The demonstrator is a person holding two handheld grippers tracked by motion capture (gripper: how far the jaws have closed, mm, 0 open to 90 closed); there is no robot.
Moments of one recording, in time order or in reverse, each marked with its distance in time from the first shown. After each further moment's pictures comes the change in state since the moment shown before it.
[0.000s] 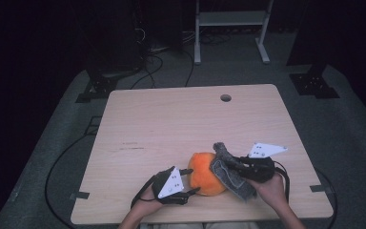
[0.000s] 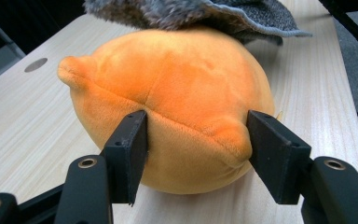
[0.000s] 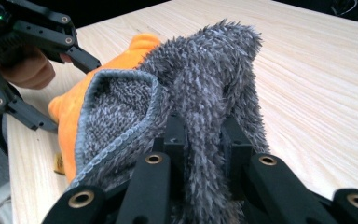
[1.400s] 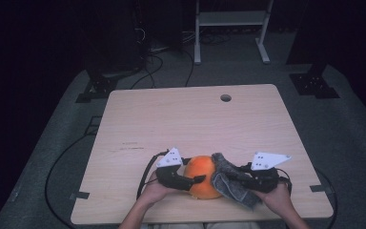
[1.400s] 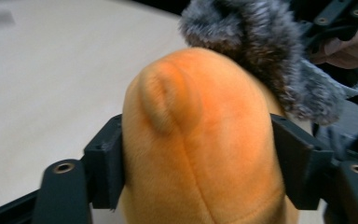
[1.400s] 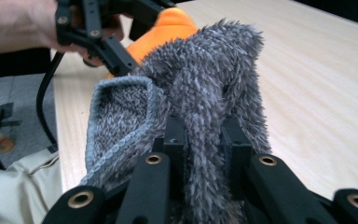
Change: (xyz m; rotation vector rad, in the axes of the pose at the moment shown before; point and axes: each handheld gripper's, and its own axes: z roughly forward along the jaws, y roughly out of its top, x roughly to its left) left arm 0.036 0.016 0.019 -0.106 -0.089 -0.312; right arm 0.019 -0.003 -0.017 0.008 0.084 -0.109
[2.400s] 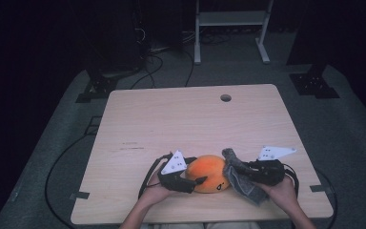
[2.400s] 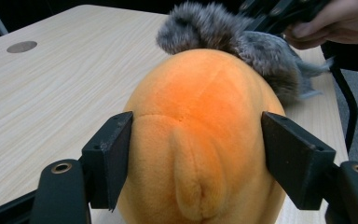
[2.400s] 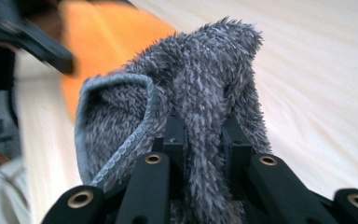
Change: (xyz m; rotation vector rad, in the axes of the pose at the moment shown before) left arm -0.009 -0.002 -0.001 0.049 0.042 0.076; right arm -0.035 -0.025 -0.003 0.064 -0.044 0.158
